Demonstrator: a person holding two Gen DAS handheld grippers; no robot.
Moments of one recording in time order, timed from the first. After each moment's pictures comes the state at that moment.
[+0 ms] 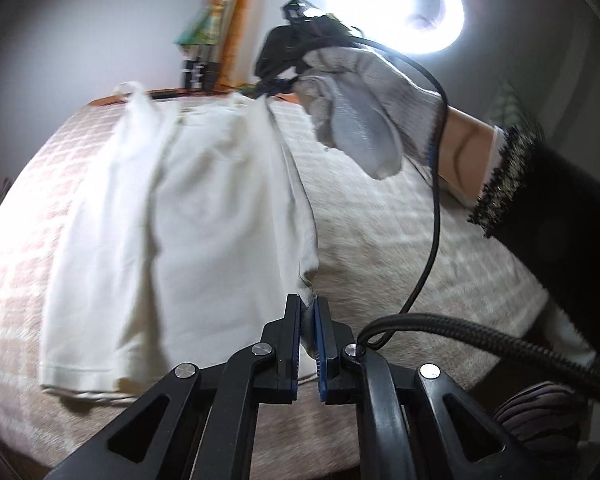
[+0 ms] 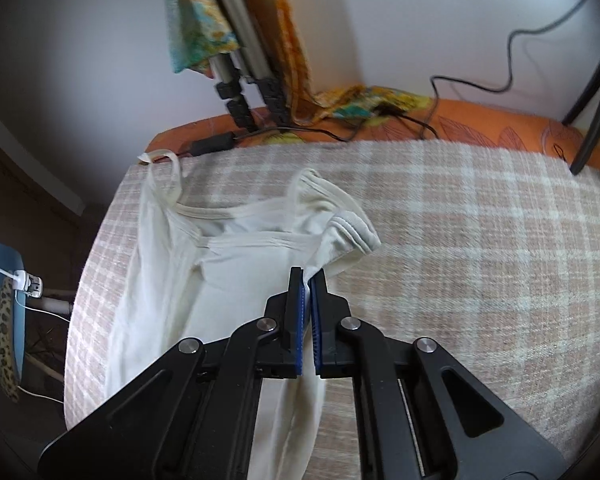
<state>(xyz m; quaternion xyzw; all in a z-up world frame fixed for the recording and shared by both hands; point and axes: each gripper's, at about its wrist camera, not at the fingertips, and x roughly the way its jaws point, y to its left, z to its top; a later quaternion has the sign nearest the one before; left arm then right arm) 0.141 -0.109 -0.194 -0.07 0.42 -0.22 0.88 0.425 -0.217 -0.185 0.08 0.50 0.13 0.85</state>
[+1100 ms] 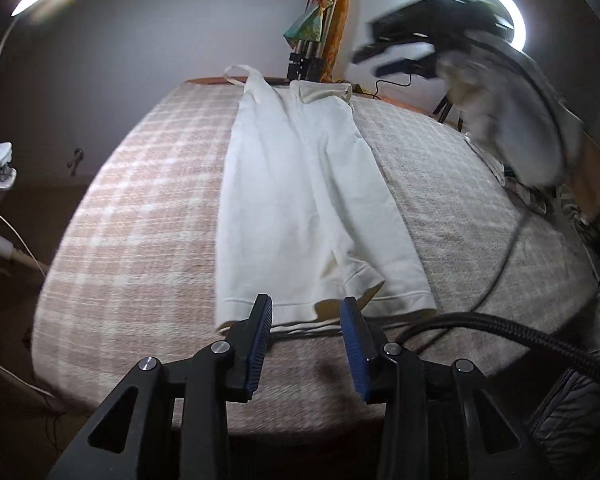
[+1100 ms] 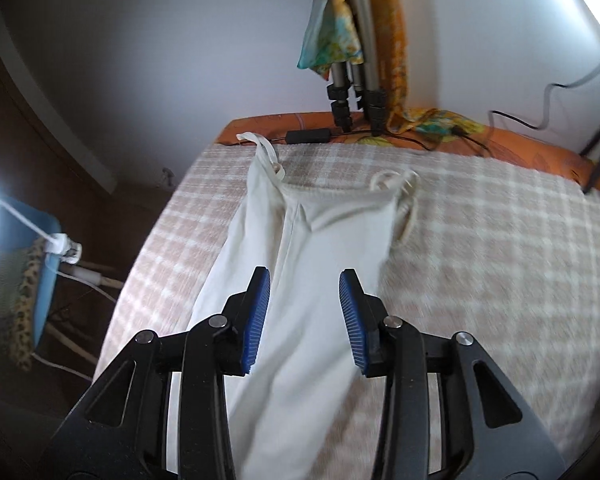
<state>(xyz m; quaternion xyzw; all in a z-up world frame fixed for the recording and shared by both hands) 0.104 0.003 -0.198 -0.05 0.44 -0.12 0.89 0.341 -0.166 -0.129 0.06 0.47 0.18 0.86</state>
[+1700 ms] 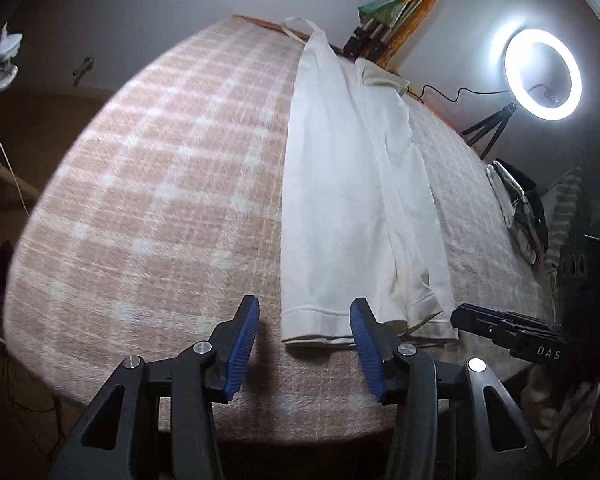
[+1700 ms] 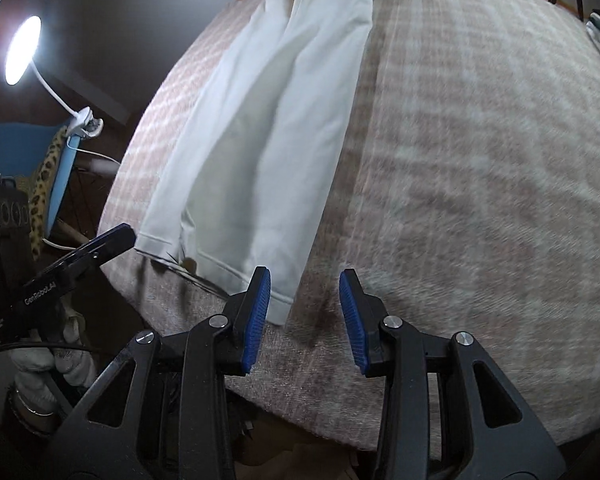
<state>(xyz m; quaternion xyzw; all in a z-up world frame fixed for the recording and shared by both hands) 0.150 0.064 -0.230 -0.19 0.52 -0.13 0.82 0.149 -0.181 -0.234 0.08 0.59 0.20 0.78</state>
